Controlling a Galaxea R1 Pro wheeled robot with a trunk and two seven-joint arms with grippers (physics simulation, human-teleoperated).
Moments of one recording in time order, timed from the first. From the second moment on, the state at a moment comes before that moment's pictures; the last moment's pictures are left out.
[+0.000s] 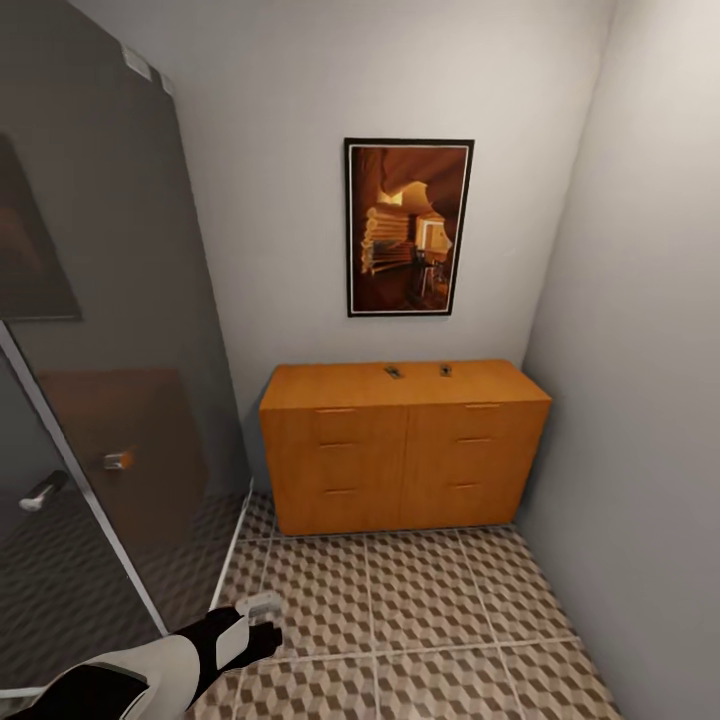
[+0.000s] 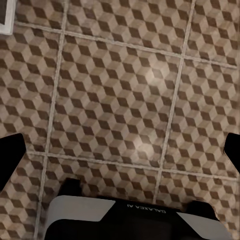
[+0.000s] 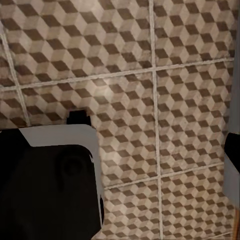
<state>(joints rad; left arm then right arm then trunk) -0.76 -0.05 -0.20 0.04 0.47 0.27 0.10 -0.50 -0.06 0.07 0.05 -0.08 0.26 -0.13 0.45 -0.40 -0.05</state>
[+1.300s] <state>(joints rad) -0.76 -0.05 -0.20 0.04 0.47 0.27 0.10 -0.50 -0.06 0.07 0.05 -0.08 0.26 -0.13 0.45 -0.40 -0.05</state>
